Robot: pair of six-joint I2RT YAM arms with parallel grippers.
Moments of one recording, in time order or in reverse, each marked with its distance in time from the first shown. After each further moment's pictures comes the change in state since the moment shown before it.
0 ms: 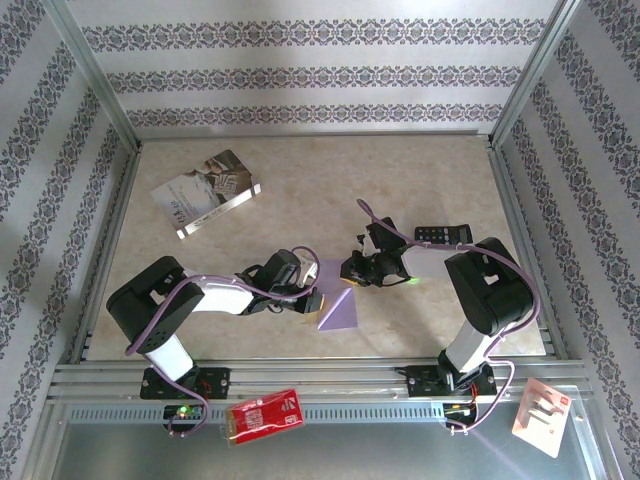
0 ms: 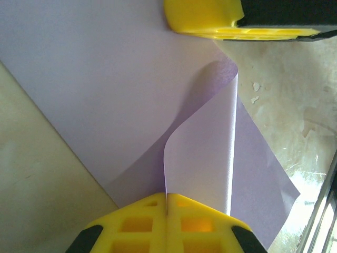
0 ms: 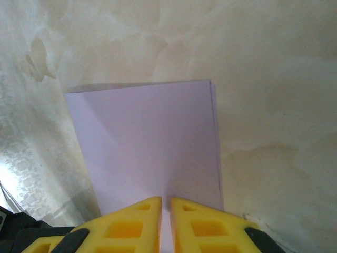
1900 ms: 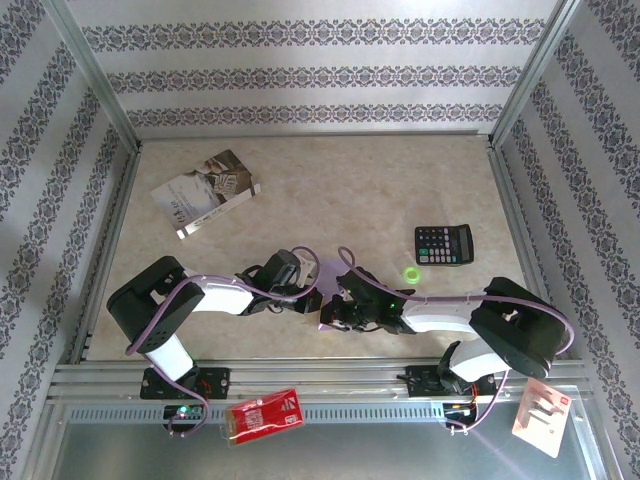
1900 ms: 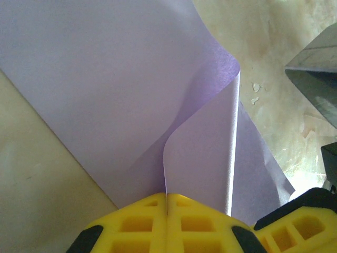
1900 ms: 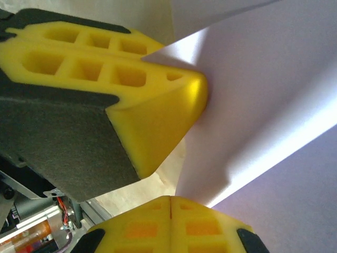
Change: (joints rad) left arm 0.000 0.004 -0.005 0.011 -0.005 -0.001; right arm 0.462 -0.263 -0.291 0.277 0.178 0.418
